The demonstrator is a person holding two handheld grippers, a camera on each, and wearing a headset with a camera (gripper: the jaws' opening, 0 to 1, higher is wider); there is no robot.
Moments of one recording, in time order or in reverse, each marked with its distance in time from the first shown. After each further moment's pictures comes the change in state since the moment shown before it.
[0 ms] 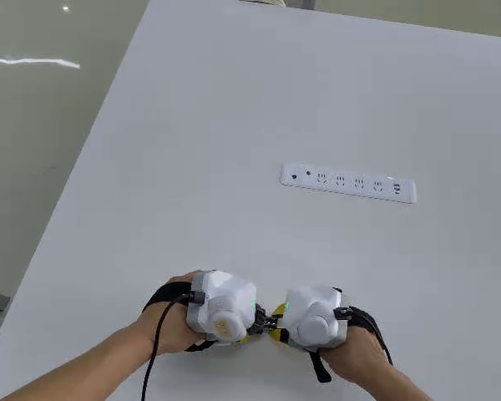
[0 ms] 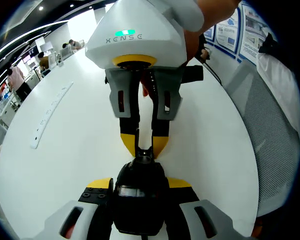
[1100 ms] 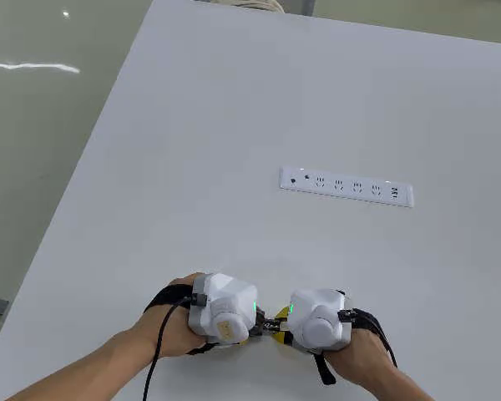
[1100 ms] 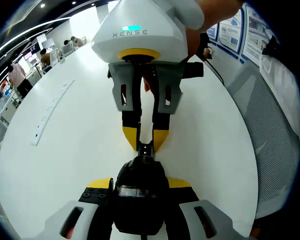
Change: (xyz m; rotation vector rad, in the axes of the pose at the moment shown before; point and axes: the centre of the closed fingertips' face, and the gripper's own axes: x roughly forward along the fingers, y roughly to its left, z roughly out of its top) left arm 0.000 0.001 -0.001 -0.021 0.023 0.008; right arm -0.005 -0.002 -0.007 -0.012 0.007 0.002
